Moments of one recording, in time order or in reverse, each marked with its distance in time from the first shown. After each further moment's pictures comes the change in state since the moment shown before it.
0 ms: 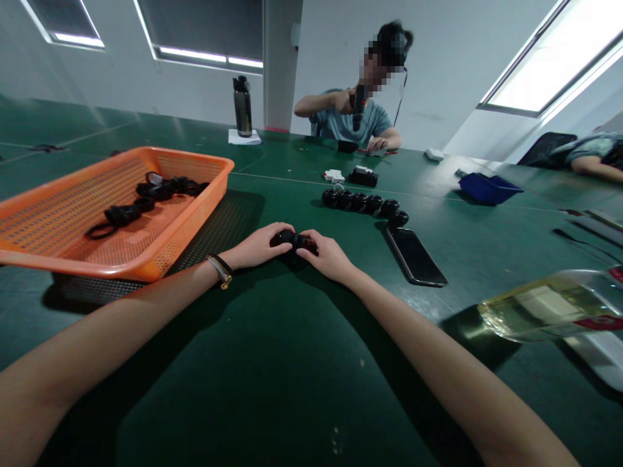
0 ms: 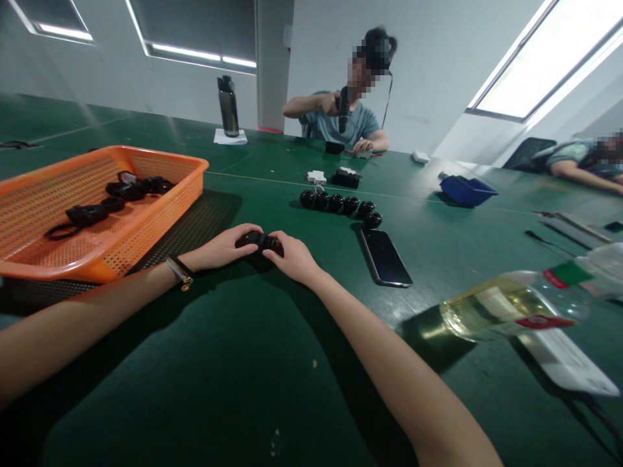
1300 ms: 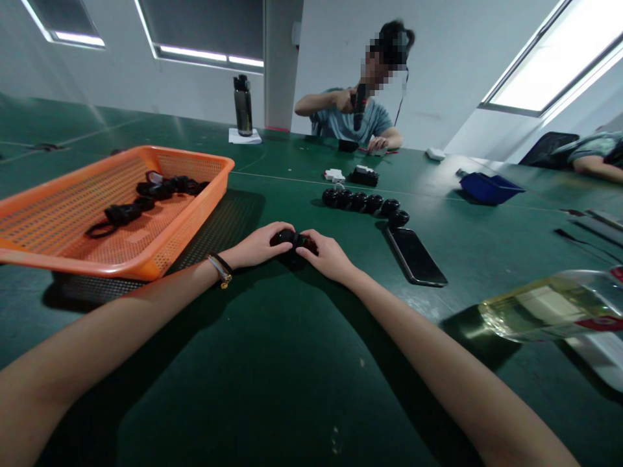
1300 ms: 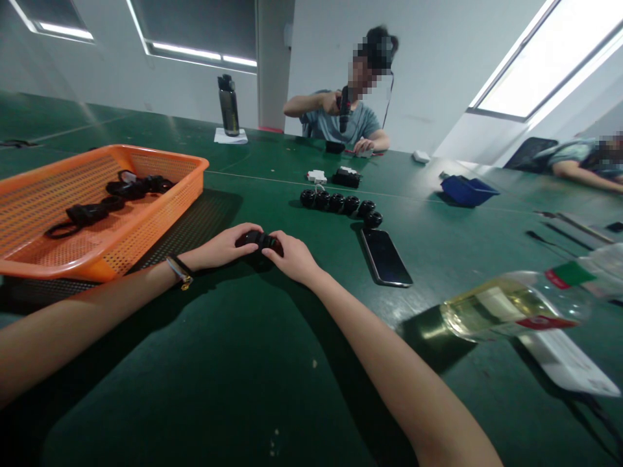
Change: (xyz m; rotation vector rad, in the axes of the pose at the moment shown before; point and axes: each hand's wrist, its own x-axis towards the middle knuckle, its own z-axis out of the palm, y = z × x) left_hand 0.000 -0.002 0.000 -0.003 -0.008 0.000; right_hand -0.001 -0.003 -0.001 -0.022 -0.008 0.003
